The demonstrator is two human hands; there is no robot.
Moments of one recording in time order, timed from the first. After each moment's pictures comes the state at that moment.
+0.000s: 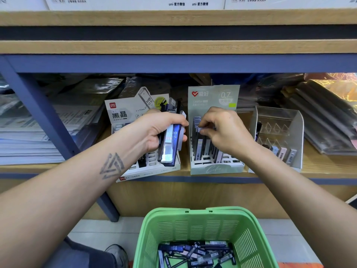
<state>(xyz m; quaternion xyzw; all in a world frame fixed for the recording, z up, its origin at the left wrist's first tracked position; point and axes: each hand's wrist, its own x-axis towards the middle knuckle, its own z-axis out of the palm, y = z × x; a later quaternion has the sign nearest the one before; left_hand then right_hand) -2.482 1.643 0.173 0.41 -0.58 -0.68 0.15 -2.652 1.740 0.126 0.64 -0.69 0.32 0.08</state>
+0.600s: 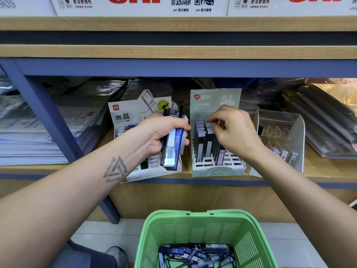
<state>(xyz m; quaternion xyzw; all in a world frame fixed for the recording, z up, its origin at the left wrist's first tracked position) -2.481 1.640 0.167 0.41 -0.57 -0.69 0.16 -2.652 1.748 0.132 0.59 -0.72 0.33 0.14</state>
